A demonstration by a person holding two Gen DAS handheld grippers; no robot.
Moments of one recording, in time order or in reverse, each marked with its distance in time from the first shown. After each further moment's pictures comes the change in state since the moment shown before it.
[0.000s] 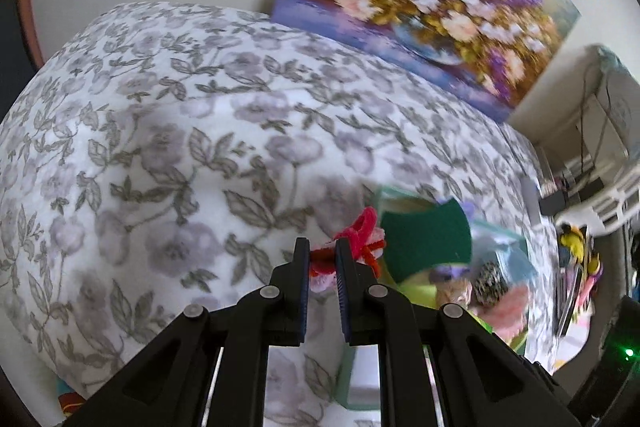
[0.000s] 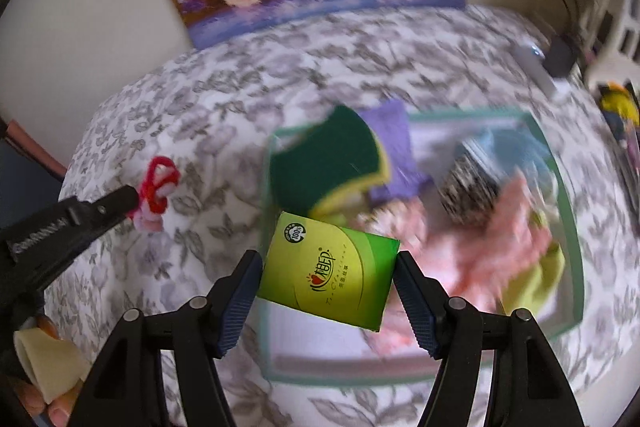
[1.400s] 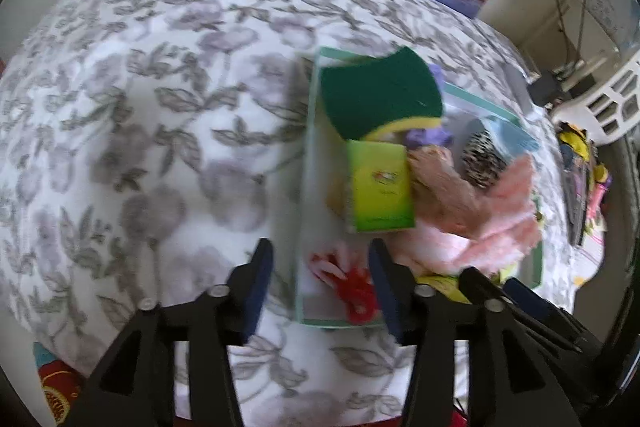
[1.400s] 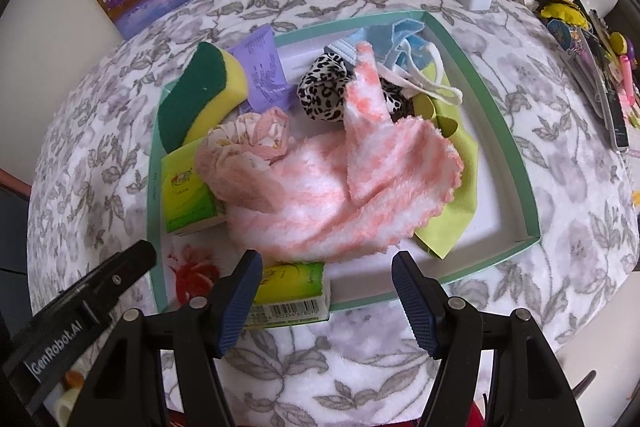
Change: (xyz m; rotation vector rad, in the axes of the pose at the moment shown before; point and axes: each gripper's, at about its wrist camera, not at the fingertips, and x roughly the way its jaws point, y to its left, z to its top) left arm 0.025 -0.046 -0.077 0.143 0.199 0.012; right arm 0.002 -0.080 -0.048 0.139 0.114 -0.096
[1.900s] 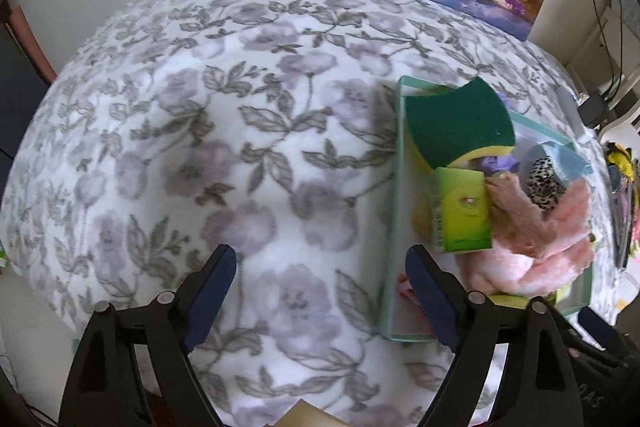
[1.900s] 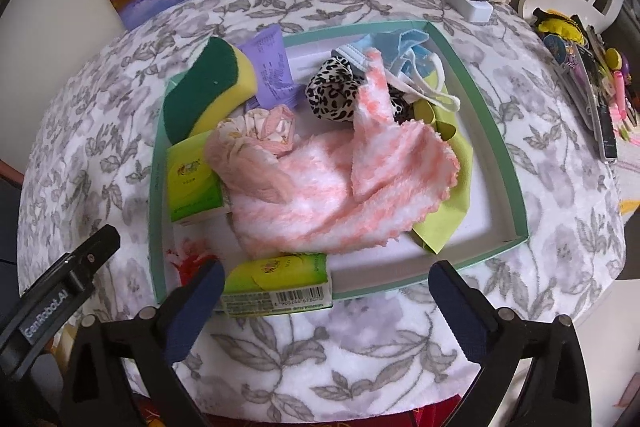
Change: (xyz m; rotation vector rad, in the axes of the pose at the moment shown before) left arm -0.010 0.032 -0.002 -0.026 -0.083 0.195; right arm -0.007 0.009 -0.003 -0.038 -0.012 -0.043
